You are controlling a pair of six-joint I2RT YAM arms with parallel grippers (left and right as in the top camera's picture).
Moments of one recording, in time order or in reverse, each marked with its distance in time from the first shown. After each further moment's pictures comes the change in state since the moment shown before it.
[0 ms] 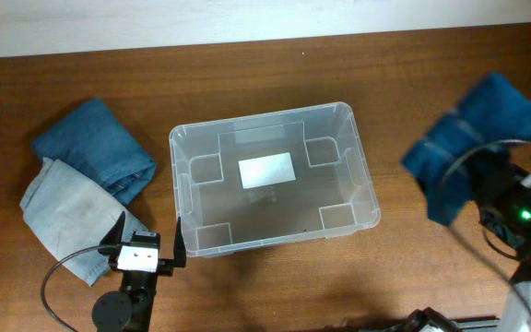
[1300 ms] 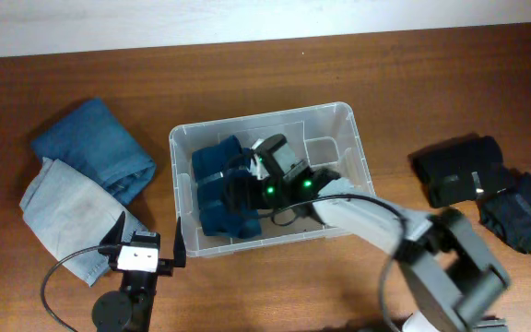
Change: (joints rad) left arm 0.000 0.000 0.000 0.000 0.000 0.000; right arm 1.308 0.859 0.082 0.395 0.644 0.404
